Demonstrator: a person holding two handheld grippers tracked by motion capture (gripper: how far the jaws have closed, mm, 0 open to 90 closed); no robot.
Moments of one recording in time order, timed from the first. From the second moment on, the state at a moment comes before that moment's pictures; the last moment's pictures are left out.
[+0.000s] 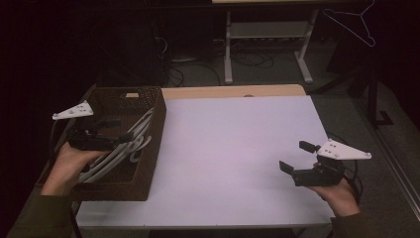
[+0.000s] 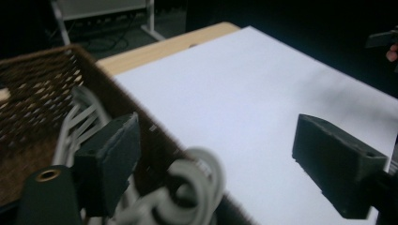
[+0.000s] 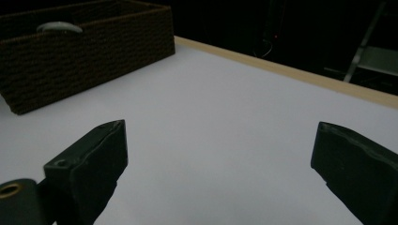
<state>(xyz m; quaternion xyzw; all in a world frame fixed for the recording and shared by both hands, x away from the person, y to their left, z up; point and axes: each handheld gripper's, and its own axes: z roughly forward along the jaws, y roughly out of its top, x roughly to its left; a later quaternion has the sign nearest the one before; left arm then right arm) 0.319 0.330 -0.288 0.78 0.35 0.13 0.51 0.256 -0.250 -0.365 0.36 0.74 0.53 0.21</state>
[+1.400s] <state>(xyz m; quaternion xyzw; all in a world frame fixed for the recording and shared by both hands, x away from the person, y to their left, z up) 0.299 0.253 -0.327 0.74 0.28 0.14 0.59 0.281 -0.233 -0.311 0.34 0.69 0.59 0.23</state>
